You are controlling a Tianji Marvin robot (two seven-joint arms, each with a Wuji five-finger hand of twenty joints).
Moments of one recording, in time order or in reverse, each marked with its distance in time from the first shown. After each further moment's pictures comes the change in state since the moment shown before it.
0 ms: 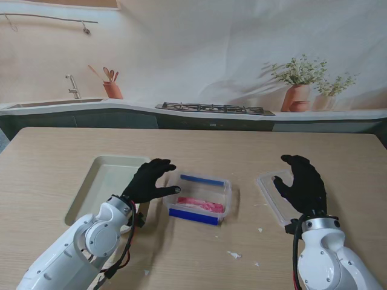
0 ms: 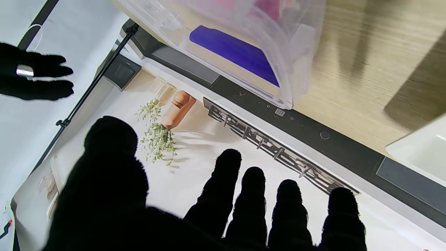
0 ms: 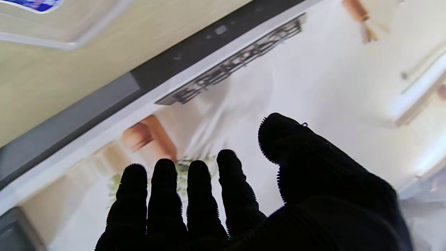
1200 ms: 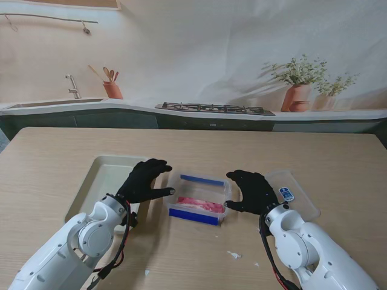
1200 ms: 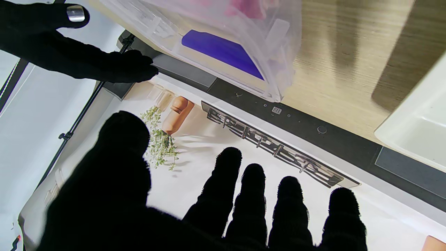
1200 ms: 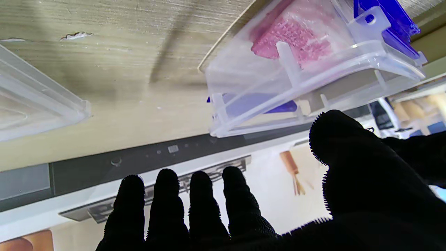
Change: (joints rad) left arm 0.017 0.023 -0.031 -0.024 0.052 -0.016 -0.018; right arm 0.299 0.097 -0.286 0.297 -0.191 -0.141 0.292; left_hand -0.007 -0.048 0.162 0.000 0.019 0.000 0.001 0.000 -0.002 -0.001 0.077 0.037 0.000 0.012 0.074 0.001 -0.005 0.006 0.001 0.011; right_hand -0.258 -0.046 -0.052 0.000 -0.117 -0.036 -0.146 -0.088 0.010 -0.032 -0.298 -0.123 -0.030 -0.034 -0.167 -0.070 -0.108 0.018 0.014 -0.046
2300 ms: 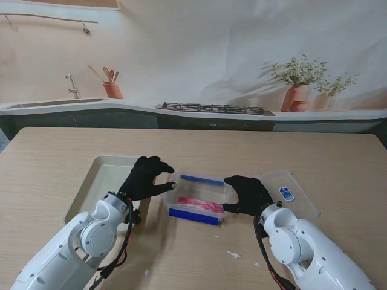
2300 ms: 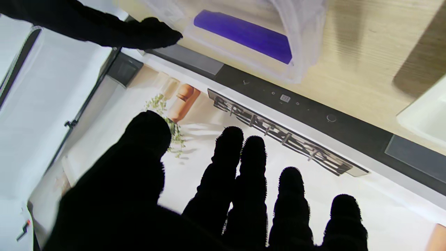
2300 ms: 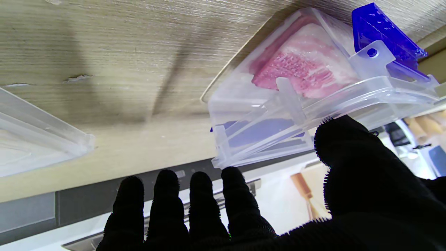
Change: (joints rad) left arm 0.012 -0.006 0.003 -0.060 -0.003 0.037 0.015; right arm 0.043 0.002 -0.053 0.013 0.035 0.086 0.098; left_hand 0.057 -0.013 0.131 0.000 0.179 -0.018 0.122 0.061 0.250 0.001 0.111 0.137 0.045 0.024 0.109 0.021 -0.037 0.009 -0.017 -0.088; right_hand 0.013 0.026 -0.083 0.000 0.006 0.010 -0.006 -0.011 0.000 0.000 -0.011 0.006 -0.008 -0.001 -0.001 0.000 -0.014 0.003 -0.002 0.017
